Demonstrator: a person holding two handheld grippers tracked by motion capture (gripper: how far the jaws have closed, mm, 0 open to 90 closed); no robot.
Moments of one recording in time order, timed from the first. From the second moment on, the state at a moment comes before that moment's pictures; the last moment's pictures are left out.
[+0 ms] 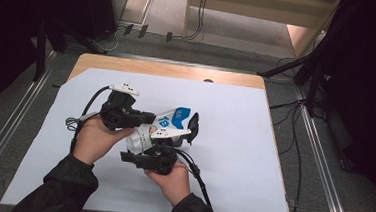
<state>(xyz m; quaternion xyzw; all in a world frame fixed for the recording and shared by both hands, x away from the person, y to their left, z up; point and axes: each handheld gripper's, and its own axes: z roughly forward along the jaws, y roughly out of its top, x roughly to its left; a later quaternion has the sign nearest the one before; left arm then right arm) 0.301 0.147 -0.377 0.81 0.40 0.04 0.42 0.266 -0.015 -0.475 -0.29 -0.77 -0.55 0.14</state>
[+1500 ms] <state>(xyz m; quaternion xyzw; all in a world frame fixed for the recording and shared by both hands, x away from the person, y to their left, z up) 0.302 0.143 -0.376 0.81 0.39 0.05 0.42 0.265 -0.017 -0.471 -0.29 -0.77 -0.55 0.14</state>
